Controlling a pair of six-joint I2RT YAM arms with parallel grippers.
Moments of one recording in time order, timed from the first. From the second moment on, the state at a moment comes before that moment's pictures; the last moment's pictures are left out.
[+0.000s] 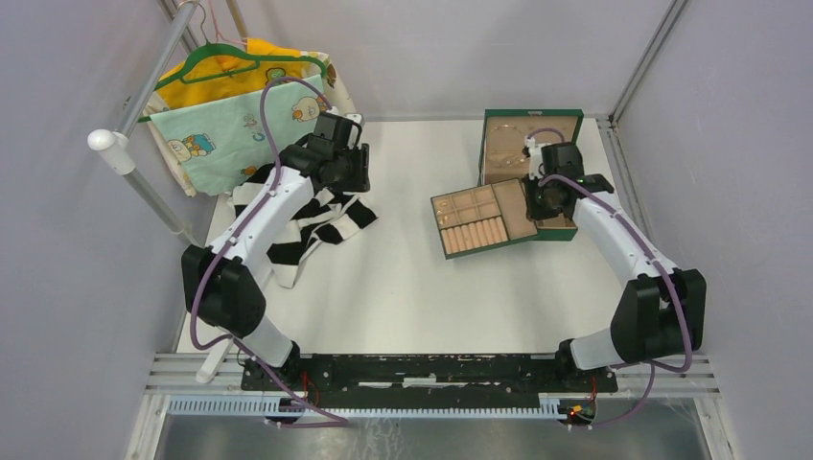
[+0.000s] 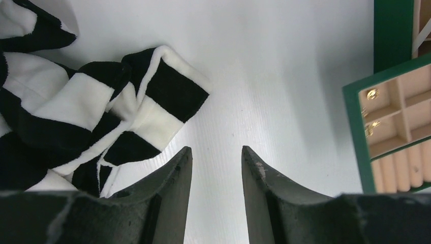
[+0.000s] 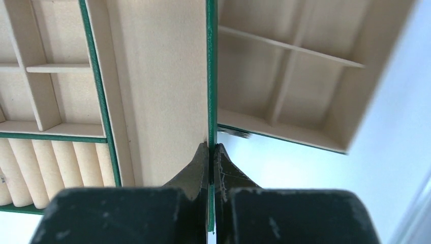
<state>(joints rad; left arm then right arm) -0.39 1.61 1.50 -0.75 -0.02 -0.25 0.22 1.45 1.12 -0.65 -0.04 0.00</state>
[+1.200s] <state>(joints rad) -0.38 1.69 1.54 -0.74 0.06 -0.25 -0.24 1.59 1.30 -0.65 -0.12 -0.13</state>
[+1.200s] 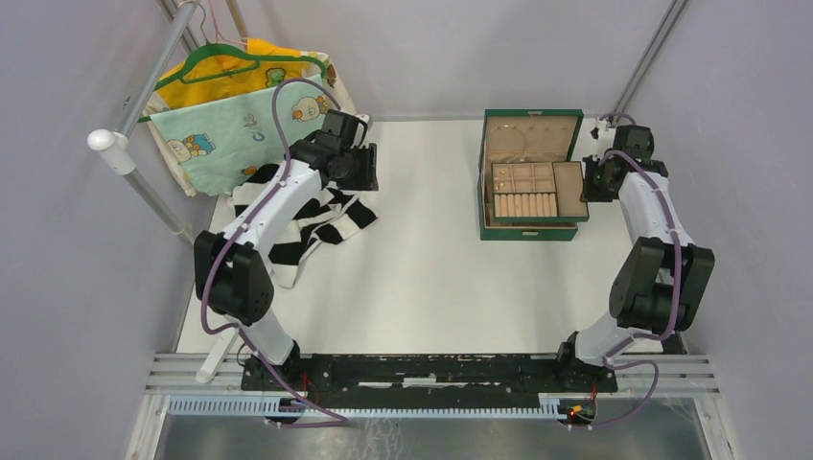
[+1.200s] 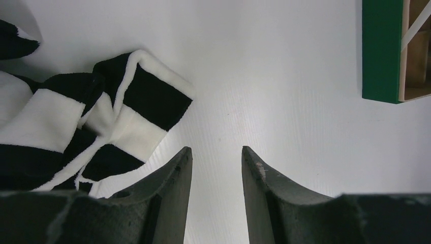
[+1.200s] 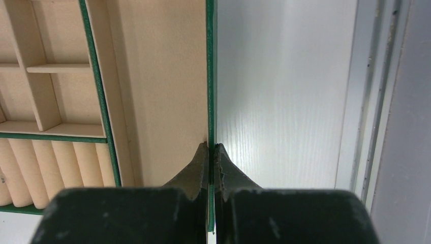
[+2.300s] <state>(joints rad) -0.38 1.70 1.55 -0.74 0.06 -0.25 -0.18 1.69 1.26 -0.54 -0.09 -0.14</state>
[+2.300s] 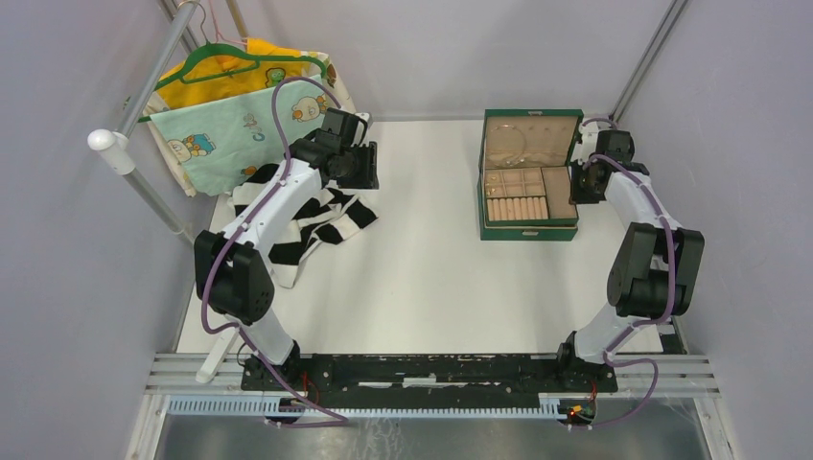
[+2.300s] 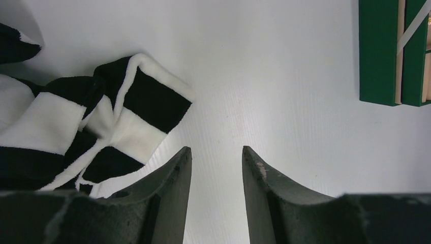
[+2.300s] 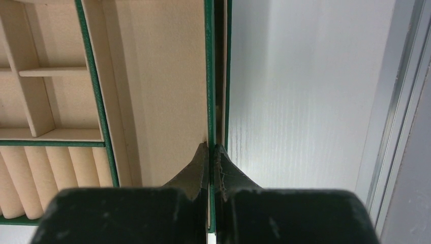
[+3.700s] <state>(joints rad) -0.38 1.68 1.53 -0.74 0.06 -0.27 -0.18 1.72 1.23 -0.52 -0.08 -0.17</state>
